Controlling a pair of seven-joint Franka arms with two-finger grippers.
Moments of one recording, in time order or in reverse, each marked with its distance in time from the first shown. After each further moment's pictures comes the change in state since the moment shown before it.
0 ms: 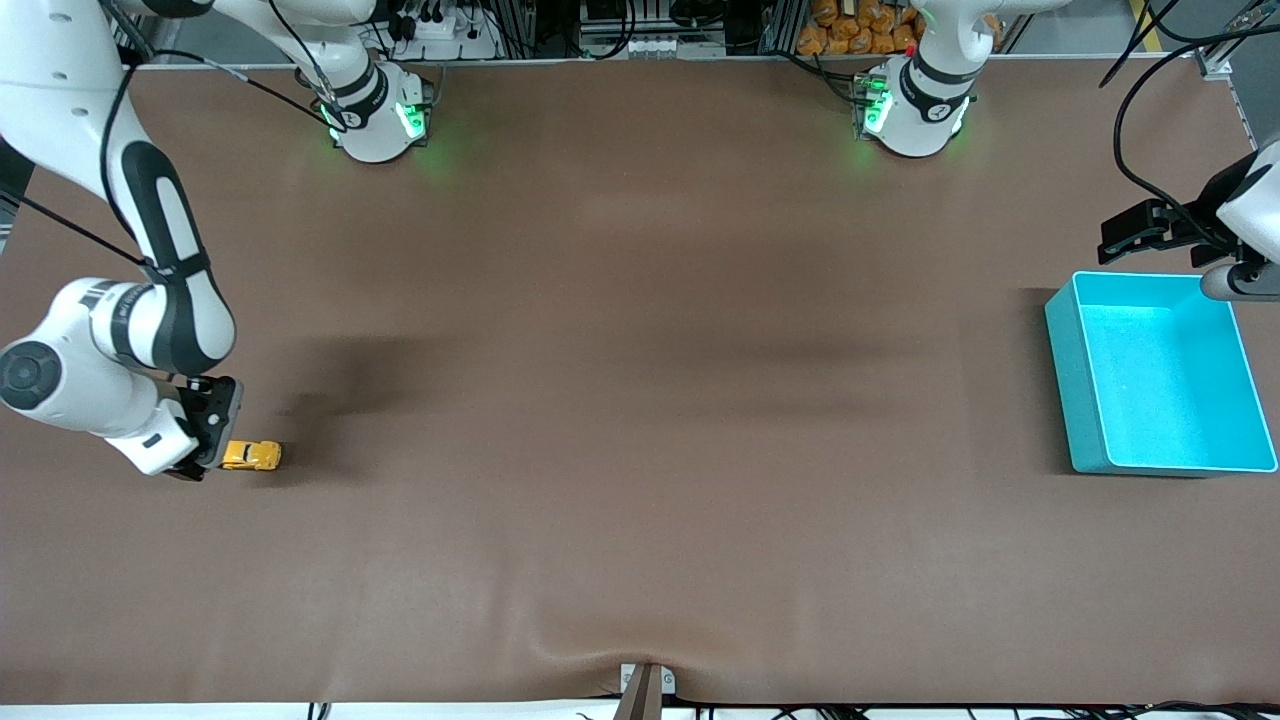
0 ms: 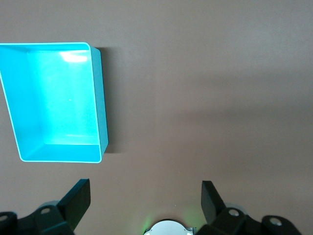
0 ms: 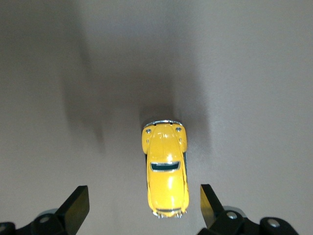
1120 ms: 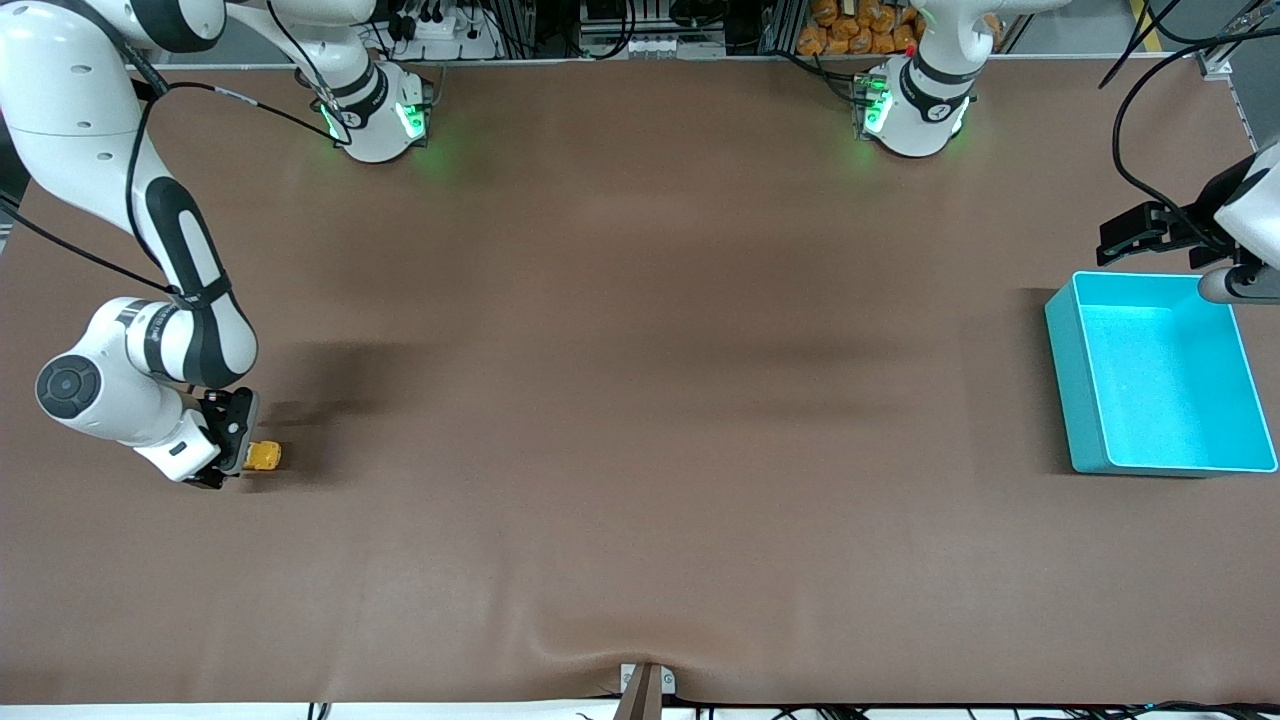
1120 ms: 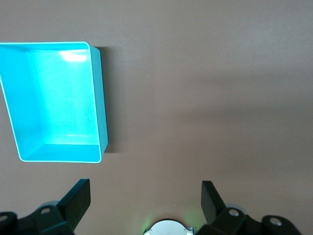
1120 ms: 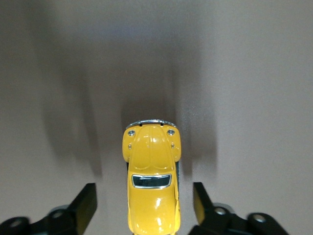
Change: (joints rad) left arm 0.000 0.004 0.000 0.000 0.000 0.000 0.000; right arm -0.011 0.076 -0.002 0.000 0.000 0.128 -0.051
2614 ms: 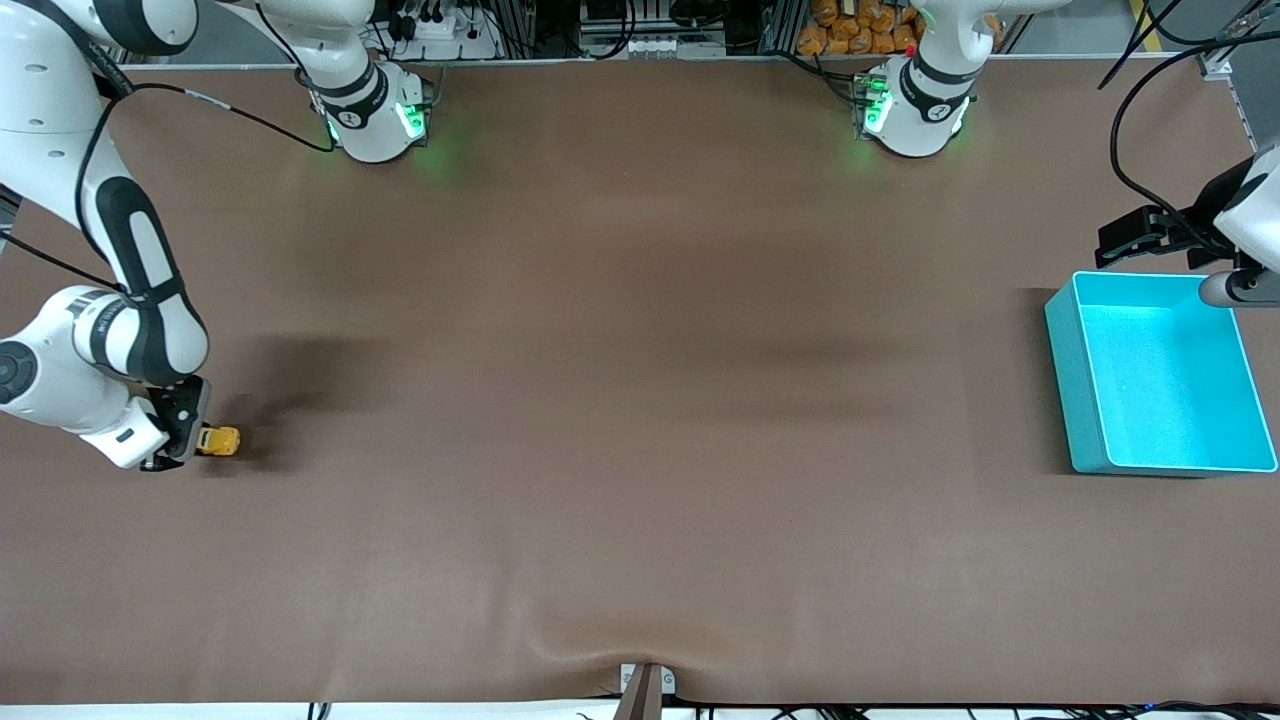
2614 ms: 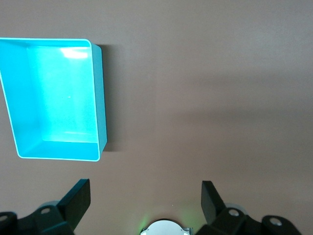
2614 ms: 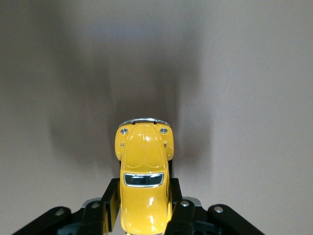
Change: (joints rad) left arm 0.000 0.004 0.000 0.000 0.000 0.000 -0.028; right arm -0.139 0.002 -0.001 0.003 0.001 0.003 -0.163
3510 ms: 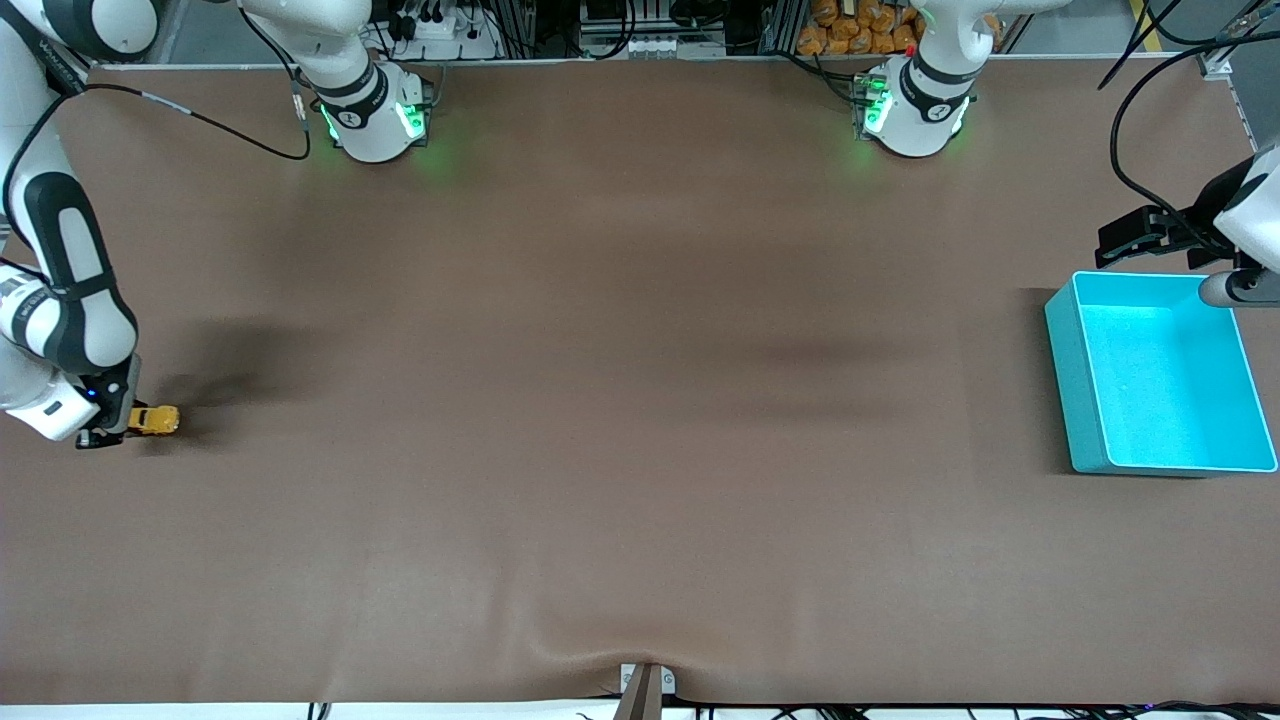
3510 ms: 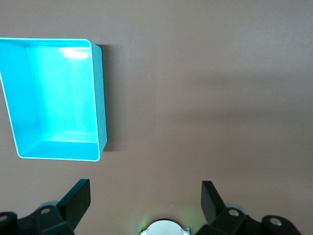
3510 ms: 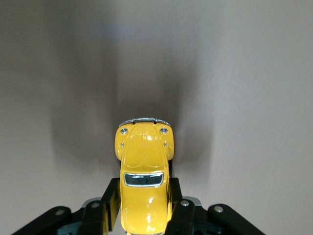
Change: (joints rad) left arm 0.000 0.000 0.000 0.000 0.000 0.000 0.000; right arm -0.179 0.033 0.001 0.053 0.001 0.000 -0.266
